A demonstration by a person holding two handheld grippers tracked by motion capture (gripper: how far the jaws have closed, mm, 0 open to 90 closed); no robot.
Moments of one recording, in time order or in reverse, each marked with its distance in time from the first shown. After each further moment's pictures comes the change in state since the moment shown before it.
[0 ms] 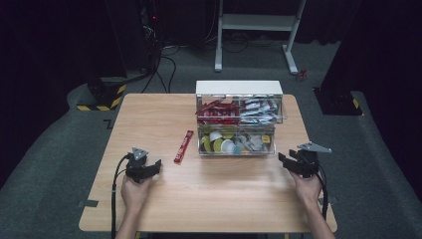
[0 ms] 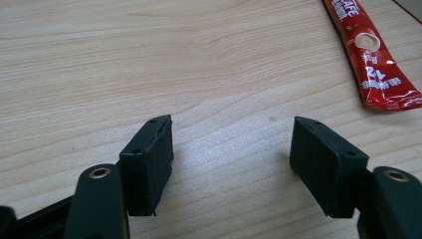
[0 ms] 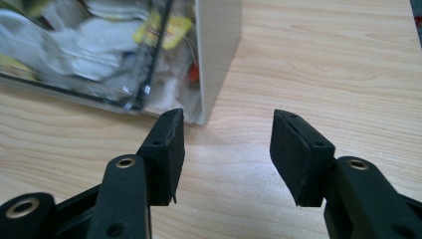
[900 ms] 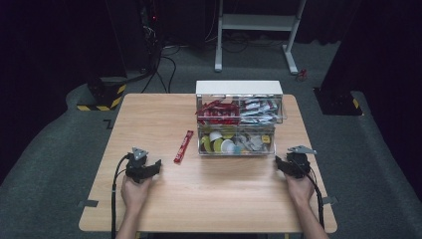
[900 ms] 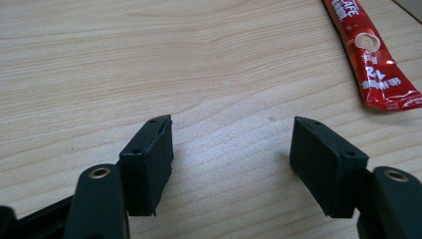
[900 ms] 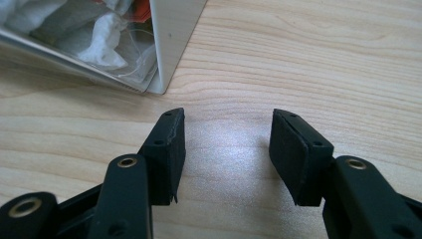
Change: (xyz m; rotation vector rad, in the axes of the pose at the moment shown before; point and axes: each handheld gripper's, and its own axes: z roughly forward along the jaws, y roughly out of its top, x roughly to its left) left arm 0.000 0.000 0.000 0.000 0.000 0.000; right arm -0.002 -0.021 0.043 0.071 -0.122 -0.041
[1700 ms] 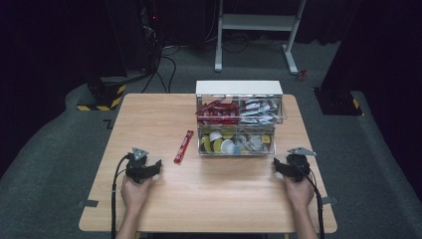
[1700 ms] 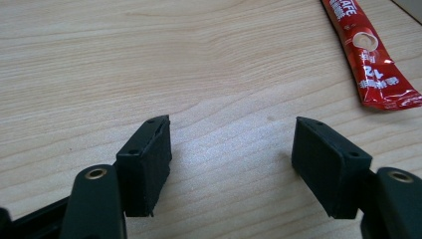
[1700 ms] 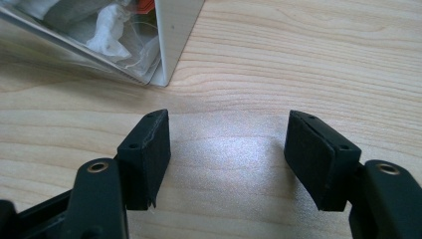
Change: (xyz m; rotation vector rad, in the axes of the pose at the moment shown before) left arm 0.000 0.000 0.000 0.002 -0.006 0.000; right arm 0.003 -0.004 -0.002 0.005 -0.008 0.012
